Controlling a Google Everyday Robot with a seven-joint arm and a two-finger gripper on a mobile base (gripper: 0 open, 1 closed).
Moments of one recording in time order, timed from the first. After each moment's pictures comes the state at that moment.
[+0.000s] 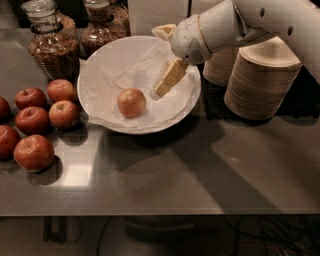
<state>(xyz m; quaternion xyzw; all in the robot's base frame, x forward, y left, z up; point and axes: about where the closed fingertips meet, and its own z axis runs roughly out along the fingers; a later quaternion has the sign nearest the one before) 0.616 0.010 0.954 -0.66 0.58 0.21 0.43</state>
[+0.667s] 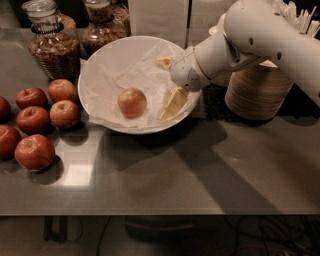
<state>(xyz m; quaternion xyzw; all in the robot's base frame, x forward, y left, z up) 0.589 0.005 0.887 -0.68 0.60 0.21 0.37</state>
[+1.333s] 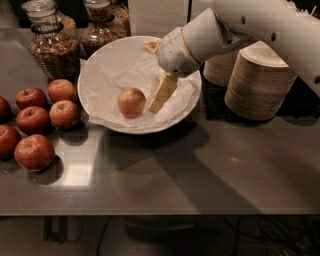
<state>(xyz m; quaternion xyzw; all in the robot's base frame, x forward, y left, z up) 0.584 0.034 0.929 -0.71 0.56 0.19 0.39</state>
